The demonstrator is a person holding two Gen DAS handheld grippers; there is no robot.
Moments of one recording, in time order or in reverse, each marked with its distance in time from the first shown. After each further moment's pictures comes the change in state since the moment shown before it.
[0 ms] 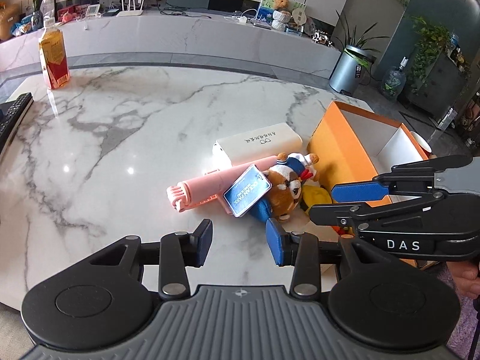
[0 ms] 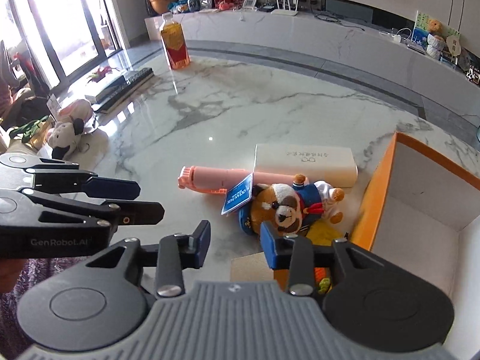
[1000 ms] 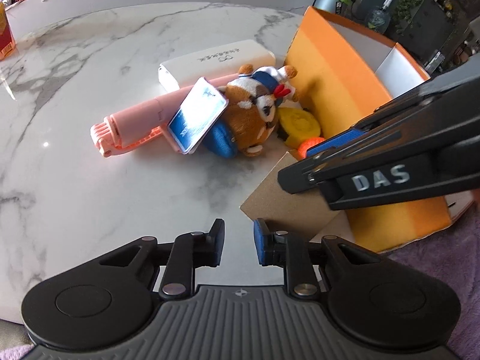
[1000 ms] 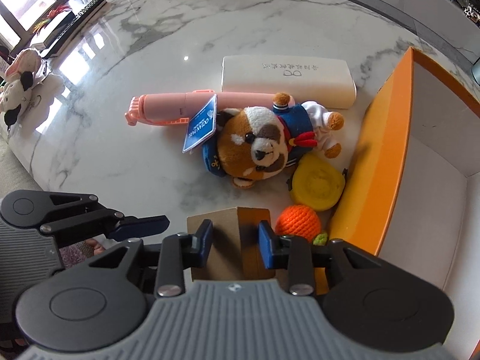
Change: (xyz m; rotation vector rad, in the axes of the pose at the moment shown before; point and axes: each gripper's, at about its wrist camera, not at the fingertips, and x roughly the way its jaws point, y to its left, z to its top) left arm 0.075 -0.028 -0.033 0.107 0.243 -0.034; right arm 0.058 -0.016 0.005 0.098 0.326 -0.038
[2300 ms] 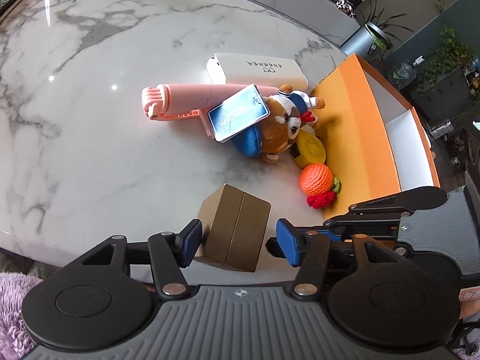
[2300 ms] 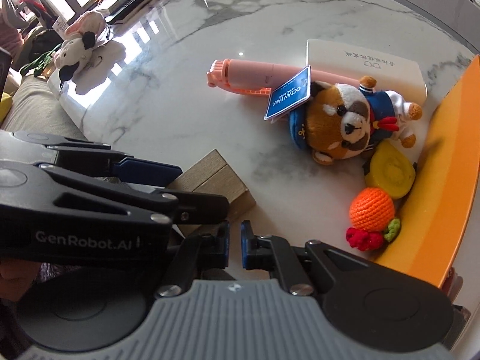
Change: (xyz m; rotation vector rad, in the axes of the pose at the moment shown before) left arm -0.037 0.038 -0.005 -0.302 0.002 -0.108; right arm 0.013 0.034 -0.038 -0.192 0.003 0.100
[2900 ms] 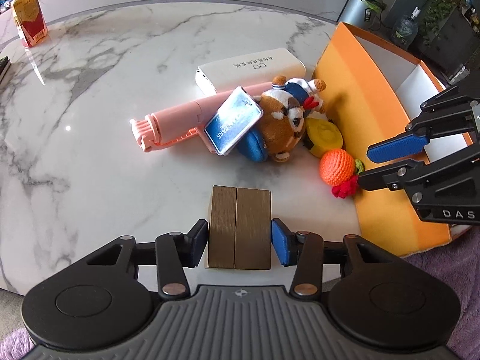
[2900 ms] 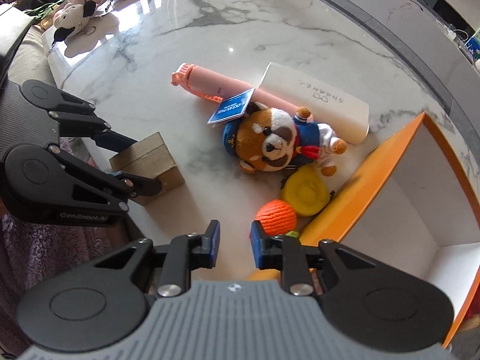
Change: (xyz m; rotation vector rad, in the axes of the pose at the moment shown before) left arm 0.012 -0.024 0.003 0.233 -0.017 0.155; right arm -0.042 -0.039 0.015 -0.222 0.013 -0.188
